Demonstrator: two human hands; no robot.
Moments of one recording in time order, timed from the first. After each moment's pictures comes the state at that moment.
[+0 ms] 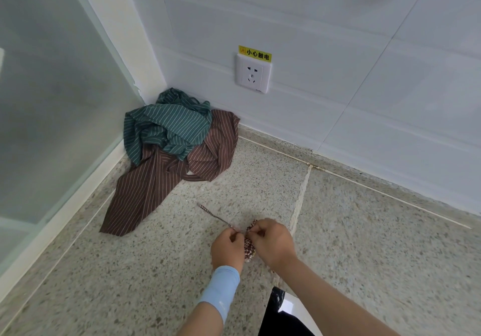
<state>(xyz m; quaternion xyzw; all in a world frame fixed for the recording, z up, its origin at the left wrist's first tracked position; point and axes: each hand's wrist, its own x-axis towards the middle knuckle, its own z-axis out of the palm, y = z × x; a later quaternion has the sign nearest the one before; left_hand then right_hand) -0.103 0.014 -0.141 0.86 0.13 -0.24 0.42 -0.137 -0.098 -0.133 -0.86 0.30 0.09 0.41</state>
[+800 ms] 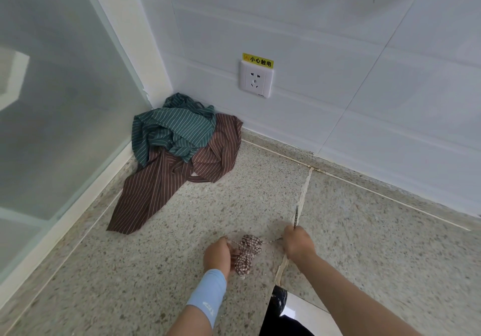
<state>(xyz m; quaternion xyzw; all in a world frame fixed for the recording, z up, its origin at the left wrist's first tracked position) -0.099 0.045 -0.144 0.70 0.33 -0.33 0.54 -0.150 -0.138 -0.138 -0.73 0.50 0.19 0.42</state>
